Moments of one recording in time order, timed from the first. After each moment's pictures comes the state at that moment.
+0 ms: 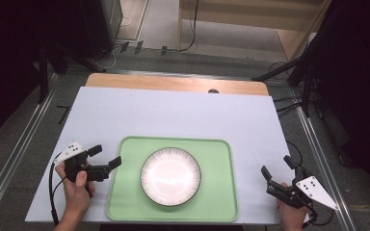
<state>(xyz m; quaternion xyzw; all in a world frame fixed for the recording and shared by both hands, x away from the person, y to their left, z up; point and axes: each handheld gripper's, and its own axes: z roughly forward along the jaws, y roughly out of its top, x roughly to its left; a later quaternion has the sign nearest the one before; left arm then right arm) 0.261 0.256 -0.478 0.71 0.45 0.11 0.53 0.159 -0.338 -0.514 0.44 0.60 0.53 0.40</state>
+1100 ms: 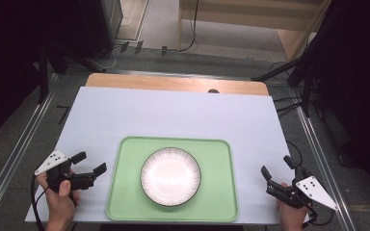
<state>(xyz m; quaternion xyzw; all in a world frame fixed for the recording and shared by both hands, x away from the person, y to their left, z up) 0.239 0.290 -0.480 0.71 0.46 0.14 0.52 0.159 -0.338 -0.514 0.44 0.60 0.53 0.40</state>
